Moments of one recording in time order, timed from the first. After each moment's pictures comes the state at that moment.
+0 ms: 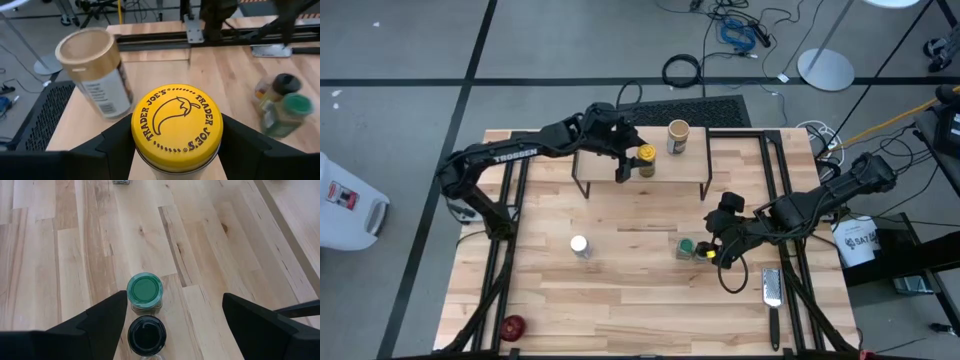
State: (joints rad) left arm 0.43 1.55 1.34 -0.29 0.35 0.29; right arm 0.43 1.22 1.08 -0.86 0.45 0.55
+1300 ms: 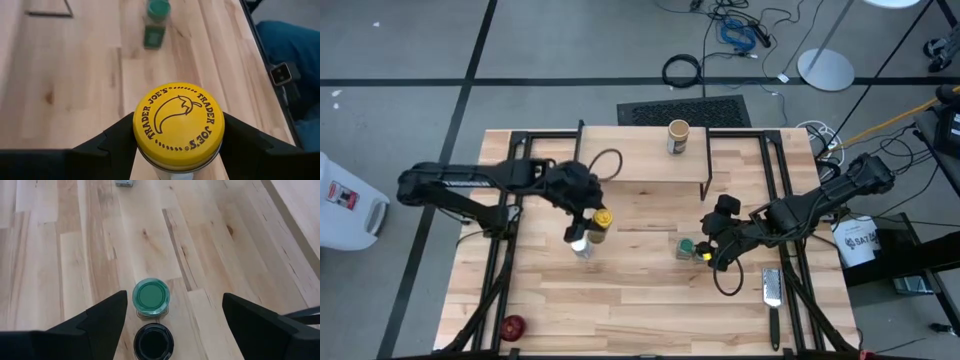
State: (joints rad) left arm 0.04 1.21 1.12 -0.71 0.27 0.02; right arm 0.43 1.25 1.08 -0.81 0.45 0.55
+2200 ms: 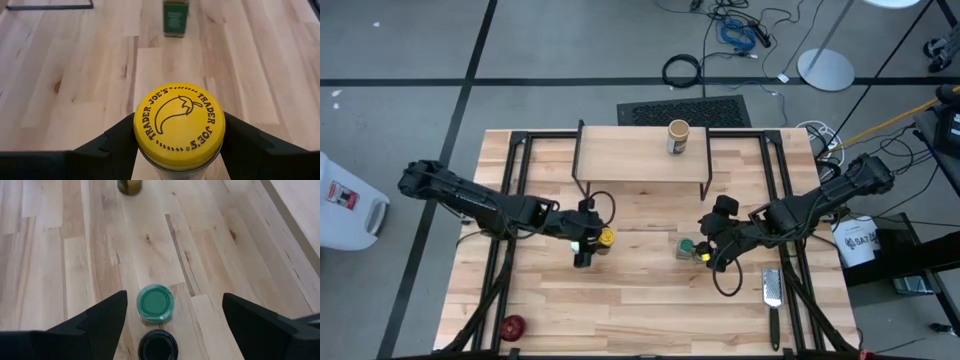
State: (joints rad) left arm -0.24 1.21 0.78 -0.30 -0.16 -0.15; right arm 0.43 1.26 1.08 -0.78 0.45 0.54
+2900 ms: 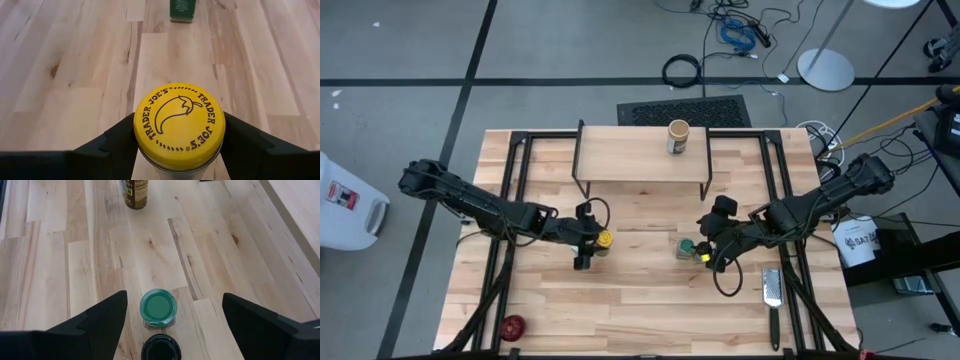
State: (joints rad) left arm -0.27 1.21 0.63 -0.14 -0.22 -0.18; right arm 0.43 1.26 1.08 -0.76 0.45 0.54
